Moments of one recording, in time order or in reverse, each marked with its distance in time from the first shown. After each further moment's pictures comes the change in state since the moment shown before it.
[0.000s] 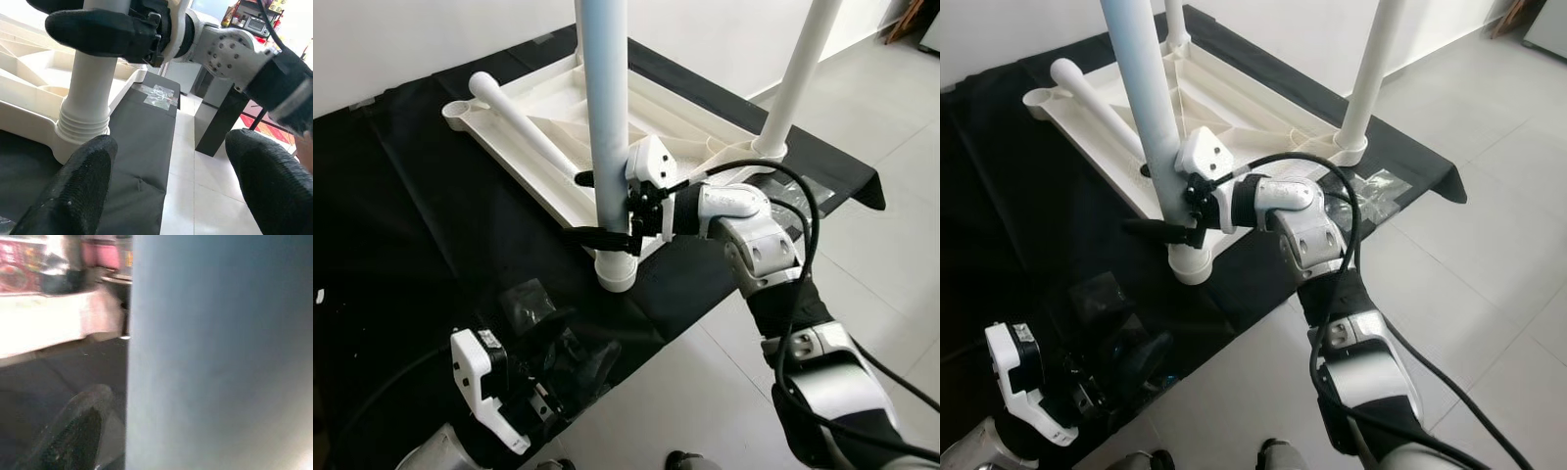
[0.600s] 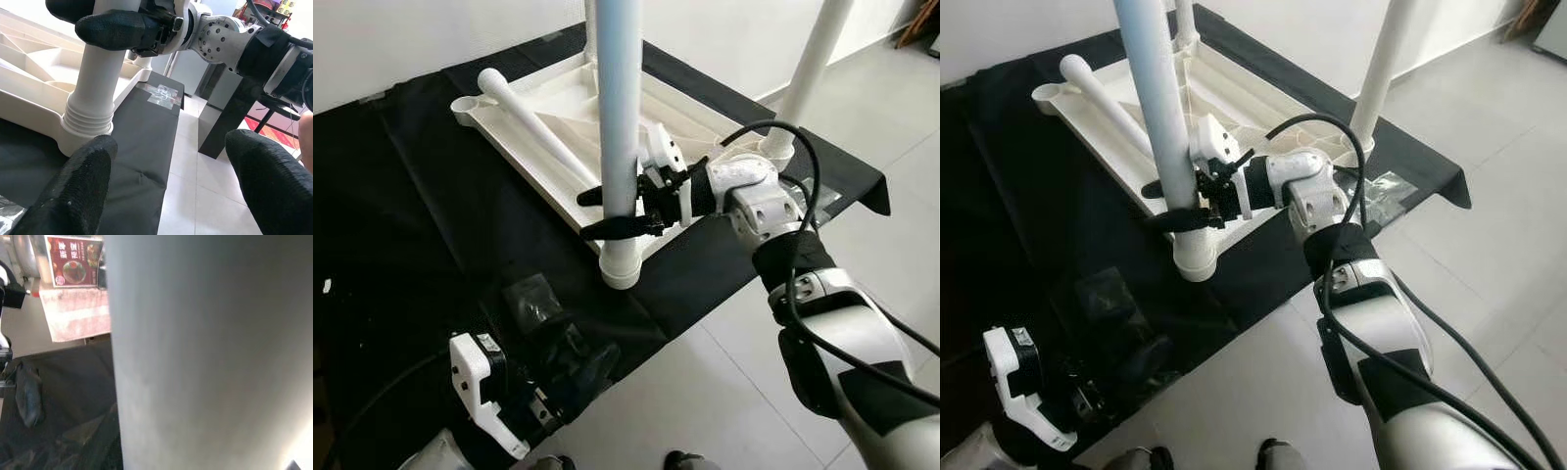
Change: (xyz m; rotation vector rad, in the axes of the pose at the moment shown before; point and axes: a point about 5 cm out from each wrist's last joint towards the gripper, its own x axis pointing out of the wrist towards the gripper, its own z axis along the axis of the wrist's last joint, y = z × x) left arm -0.002 -0.003 -0.001 -0.011 0.007 0.010; right arm -0.014 -0.015 0.001 -0.016 0.060 0.188
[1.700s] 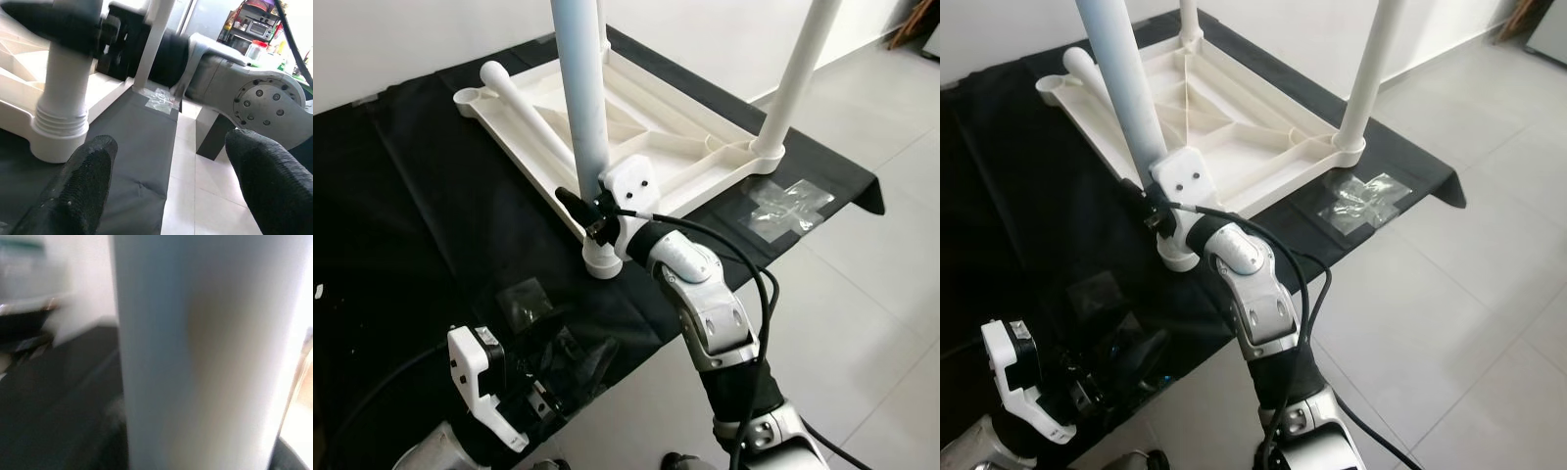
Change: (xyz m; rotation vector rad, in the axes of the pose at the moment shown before) left arm 0.003 0.003 0.001 0.007 -0.012 -0.007; right arm 0.067 0.053 -0.019 0.170 -0.102 -0.802
